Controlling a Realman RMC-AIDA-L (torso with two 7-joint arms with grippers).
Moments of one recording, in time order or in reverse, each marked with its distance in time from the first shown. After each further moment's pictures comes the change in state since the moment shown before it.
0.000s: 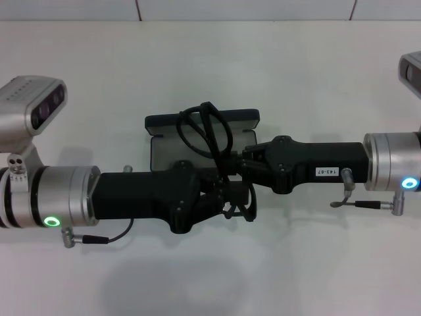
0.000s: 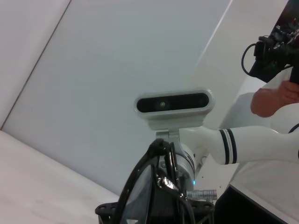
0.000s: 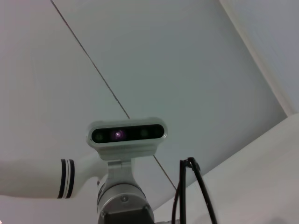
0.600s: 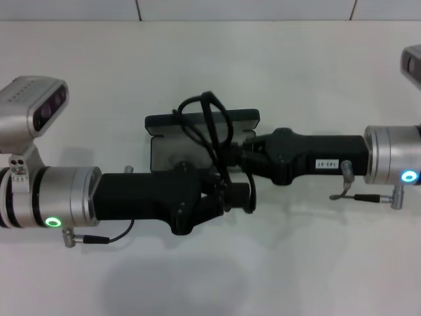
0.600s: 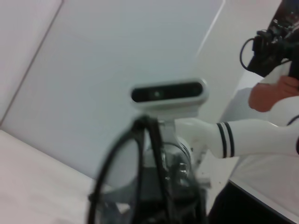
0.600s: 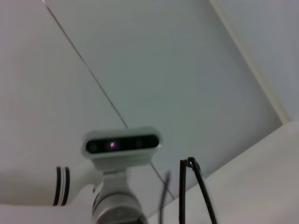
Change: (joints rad) left arm -0.001 -0.001 0.007 0.002 0.001 -0.005 0.012; right arm 0.011 0.000 0.022 0.006 -0.002 0.004 0.000
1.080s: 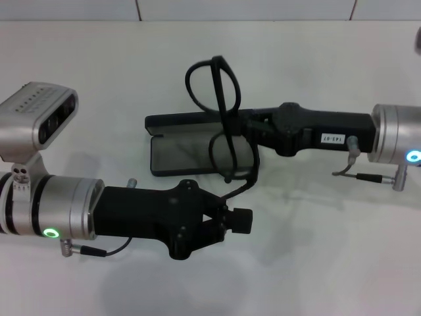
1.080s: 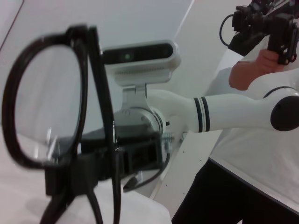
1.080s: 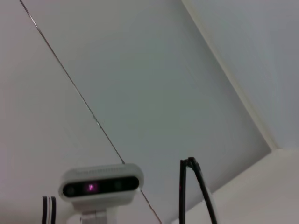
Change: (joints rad) left arm 0.004 -0.006 0.026 0.037 0.056 0.039 0.007; right arm 0.015 0.000 0.095 0.007 -0.008 -0.007 0.002
